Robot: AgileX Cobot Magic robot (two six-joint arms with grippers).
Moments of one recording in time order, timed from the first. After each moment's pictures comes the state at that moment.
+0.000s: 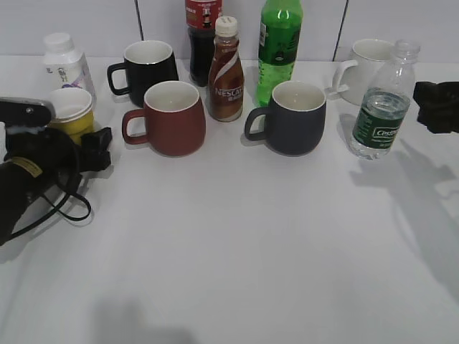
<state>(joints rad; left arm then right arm) -0.24 2.05 -0.62 -0.02 -1.12 0.00 0.16 1.37 -0.47 0.10 -0.56 -0.07</state>
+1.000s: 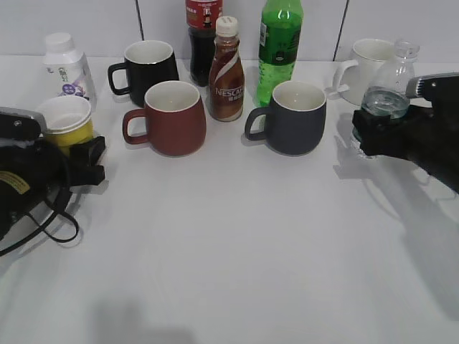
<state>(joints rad) -0.24 2.02 -0.51 0.04 -1.20 0.00 0.16 1.86 -0.54 -0.09 -1.02 0.05</state>
